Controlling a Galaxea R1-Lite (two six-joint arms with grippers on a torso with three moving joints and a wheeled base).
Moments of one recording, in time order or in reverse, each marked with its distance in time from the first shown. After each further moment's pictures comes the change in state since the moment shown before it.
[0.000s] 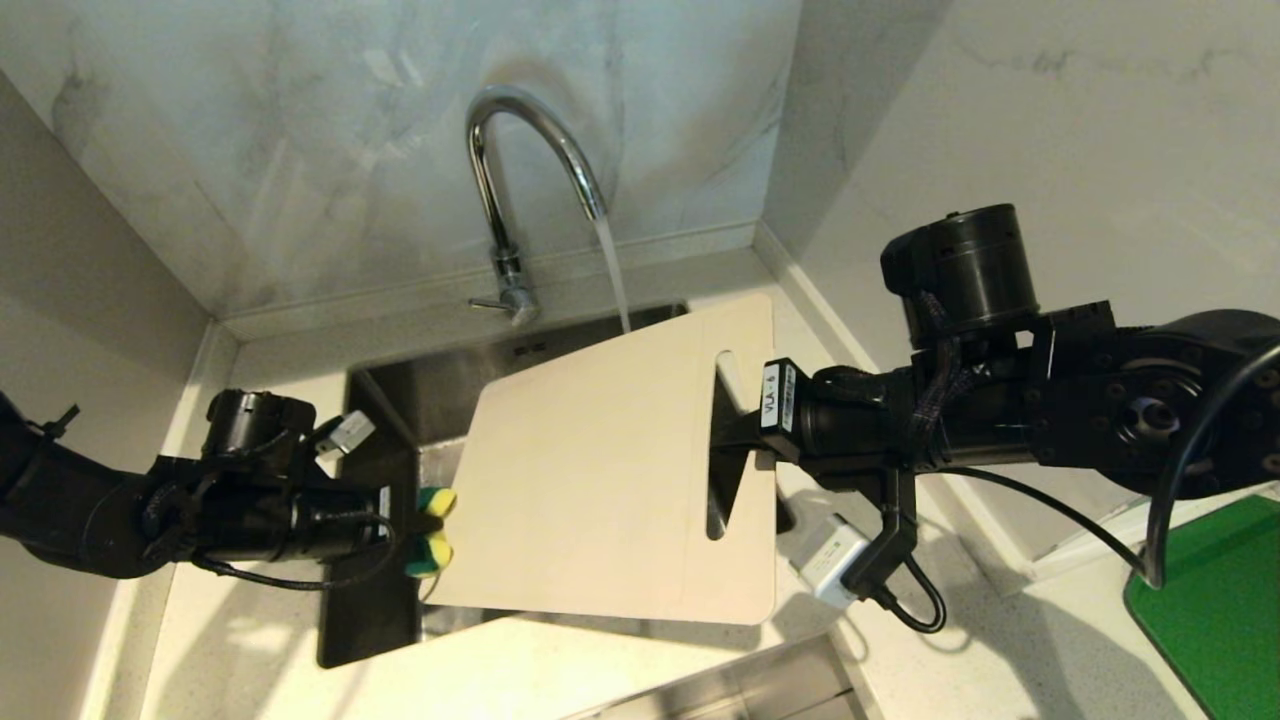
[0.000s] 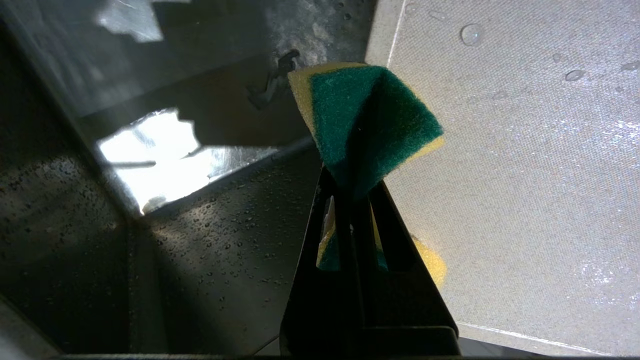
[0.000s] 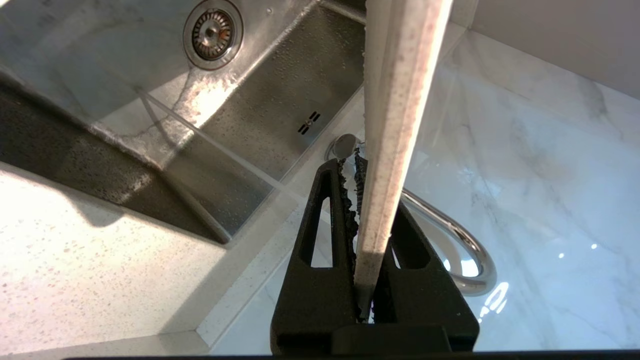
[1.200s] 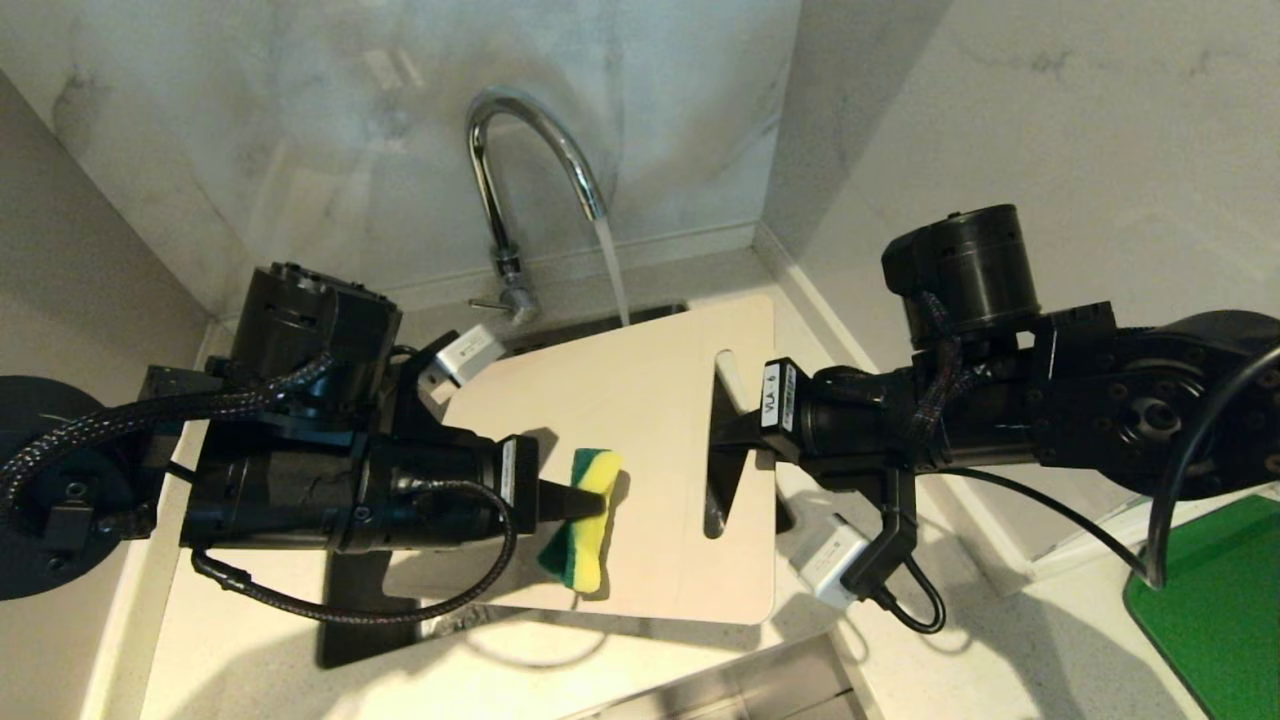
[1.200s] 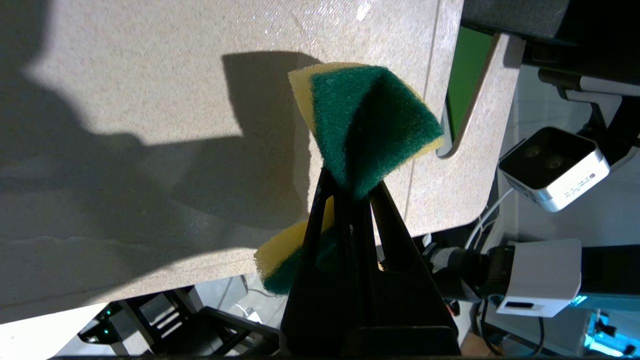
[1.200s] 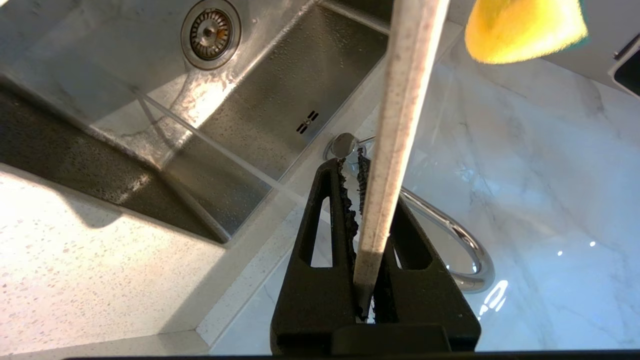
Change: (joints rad) left arm -0.573 -0.256 -0.246 0.276 0.152 -0.289; right arm -0.001 -0.001 0.002 0.000 -0.001 0.001
